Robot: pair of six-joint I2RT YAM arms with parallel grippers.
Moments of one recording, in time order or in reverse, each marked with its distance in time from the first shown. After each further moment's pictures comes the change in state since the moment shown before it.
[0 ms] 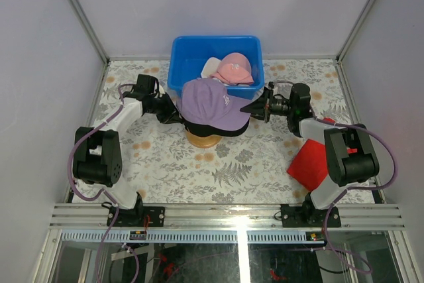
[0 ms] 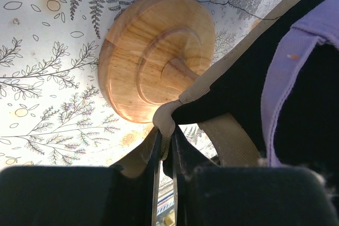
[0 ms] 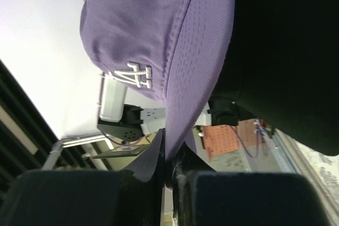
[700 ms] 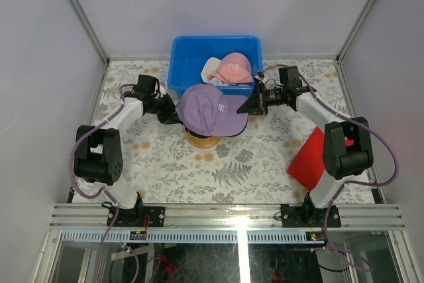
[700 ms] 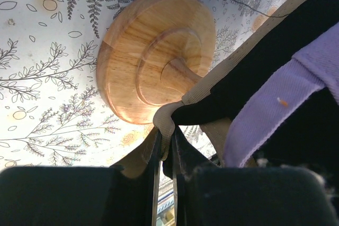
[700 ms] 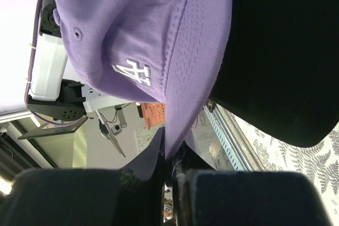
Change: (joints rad) left arm 0.000 0.014 -0.001 0.002 0.004 0.010; right arm 0.045 0.062 0.446 -1.084 -0.043 -0.897
